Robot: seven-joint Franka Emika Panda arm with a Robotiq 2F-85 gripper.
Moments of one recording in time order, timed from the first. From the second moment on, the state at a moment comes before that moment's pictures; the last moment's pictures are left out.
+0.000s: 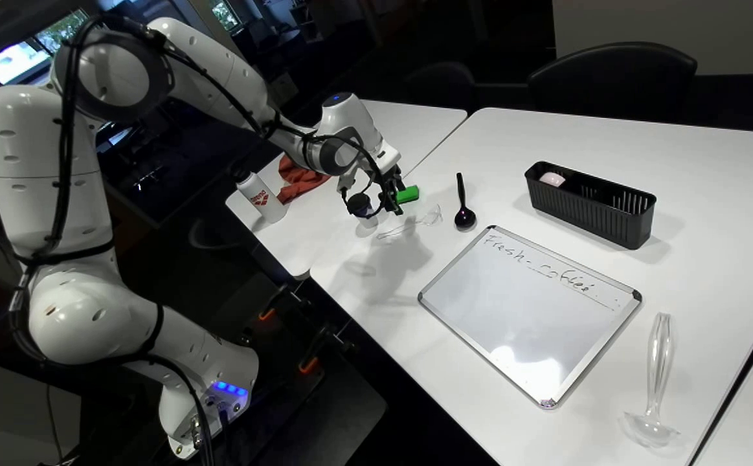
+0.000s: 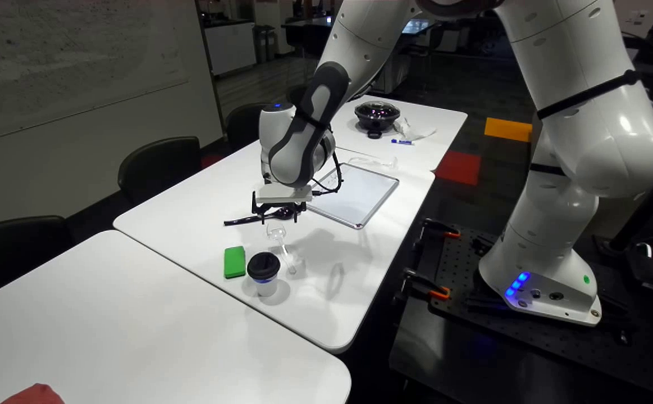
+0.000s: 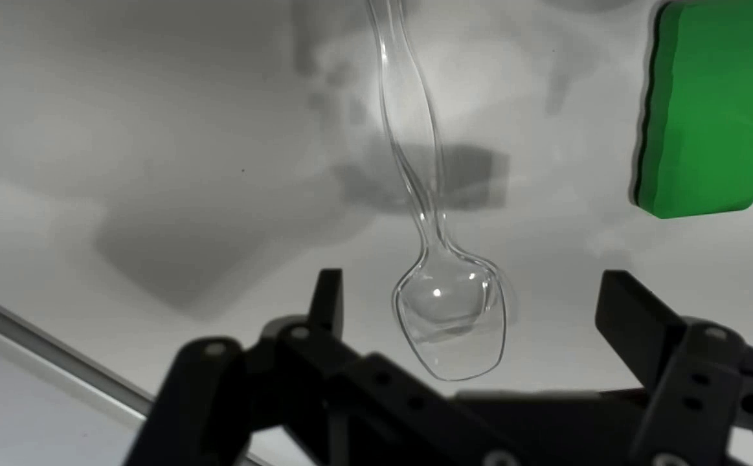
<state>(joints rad) 0.08 0.65 -0.02 -2.07 0.04 2.81 0.96</state>
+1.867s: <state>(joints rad) 0.14 0.88 -0.09 -1.91 0.04 2.80 0.90</state>
